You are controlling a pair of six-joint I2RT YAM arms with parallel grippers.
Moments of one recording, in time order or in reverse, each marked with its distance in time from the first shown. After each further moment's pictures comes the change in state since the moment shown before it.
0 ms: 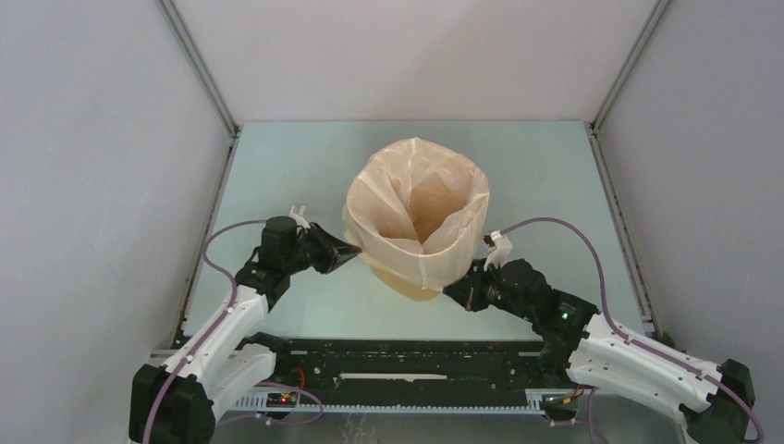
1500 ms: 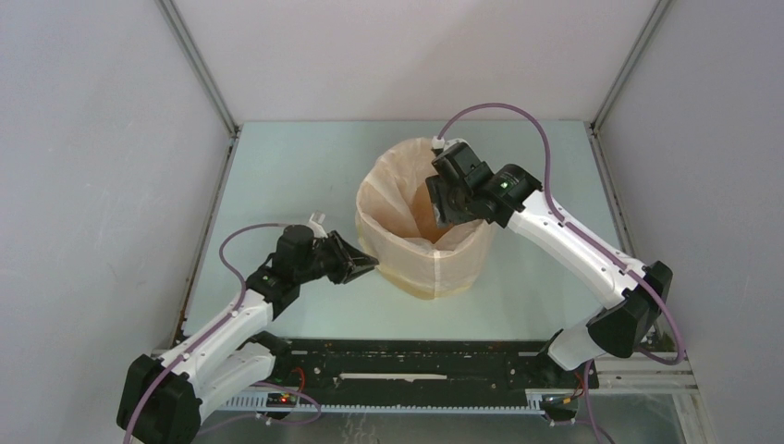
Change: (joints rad) left arm -0.172 -0.007 -0.044 0.072 -0.025 -0.057; right arm -0.161 0.861 1.157 -0.802 0.248 -0.399
